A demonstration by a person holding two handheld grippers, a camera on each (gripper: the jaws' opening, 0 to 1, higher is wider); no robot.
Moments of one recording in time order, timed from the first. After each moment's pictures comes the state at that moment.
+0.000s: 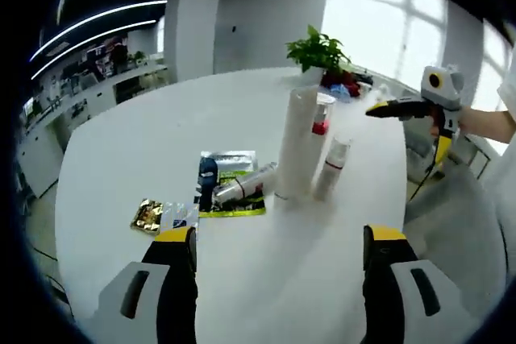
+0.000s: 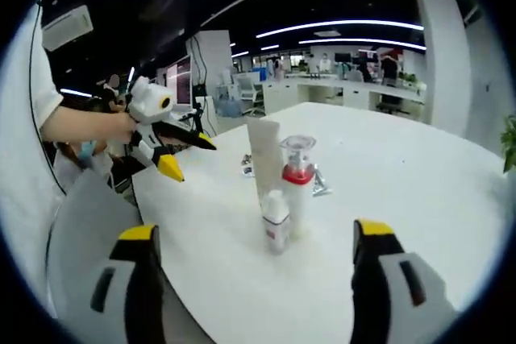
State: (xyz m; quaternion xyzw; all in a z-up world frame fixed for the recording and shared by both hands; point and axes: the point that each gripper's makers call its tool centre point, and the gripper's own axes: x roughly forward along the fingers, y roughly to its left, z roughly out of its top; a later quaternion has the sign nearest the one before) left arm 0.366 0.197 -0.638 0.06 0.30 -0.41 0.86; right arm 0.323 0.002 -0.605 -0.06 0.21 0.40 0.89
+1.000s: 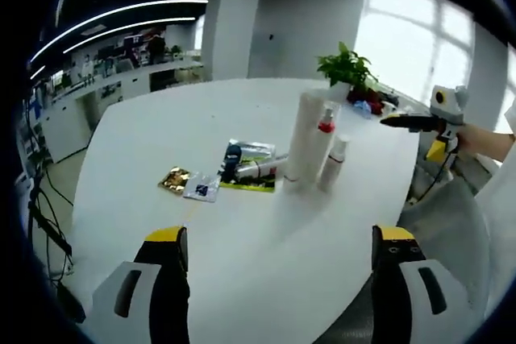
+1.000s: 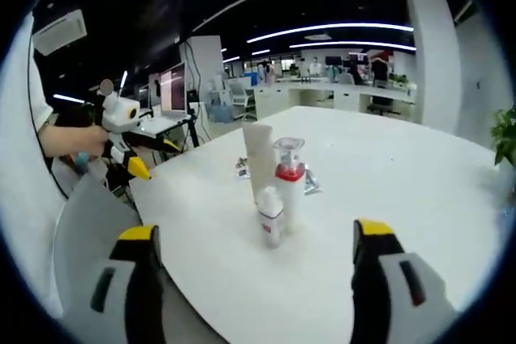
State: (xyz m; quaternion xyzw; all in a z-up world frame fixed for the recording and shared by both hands) left arm 0.319 0.237 -0.627 0.02 0.30 -0.34 0.89; right arm 0.311 -0.013 -0.598 -0.05 0.21 0.38 0.90
